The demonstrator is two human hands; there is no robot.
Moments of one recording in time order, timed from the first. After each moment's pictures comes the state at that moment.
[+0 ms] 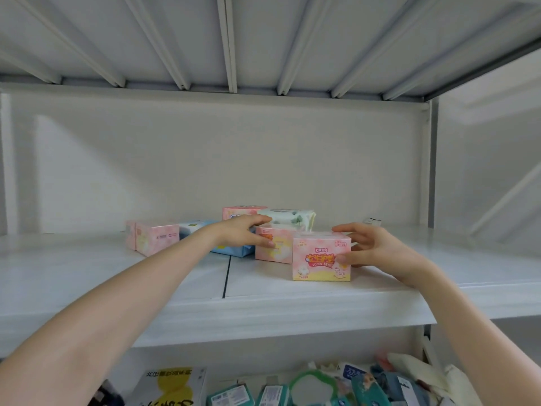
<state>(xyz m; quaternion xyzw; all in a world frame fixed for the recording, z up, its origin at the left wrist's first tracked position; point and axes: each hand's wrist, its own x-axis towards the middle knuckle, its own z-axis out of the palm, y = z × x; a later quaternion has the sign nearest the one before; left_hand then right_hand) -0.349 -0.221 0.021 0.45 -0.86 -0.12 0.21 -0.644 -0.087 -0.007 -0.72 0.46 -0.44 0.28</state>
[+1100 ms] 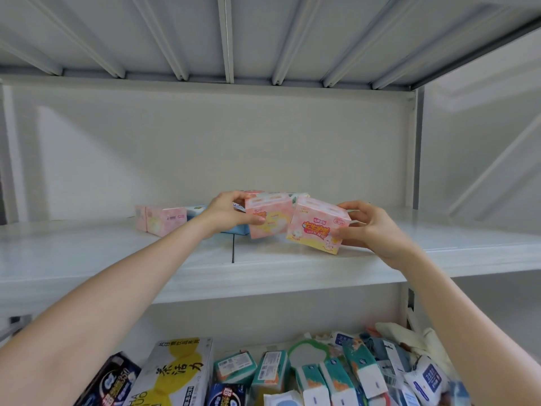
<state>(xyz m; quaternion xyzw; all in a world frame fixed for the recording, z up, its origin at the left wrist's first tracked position) -0.330 -0.156 0.012 0.43 -0.76 -0.22 0.44 -0.626 -0.044 -0.020 -0.63 0.41 -0.57 0.32</state>
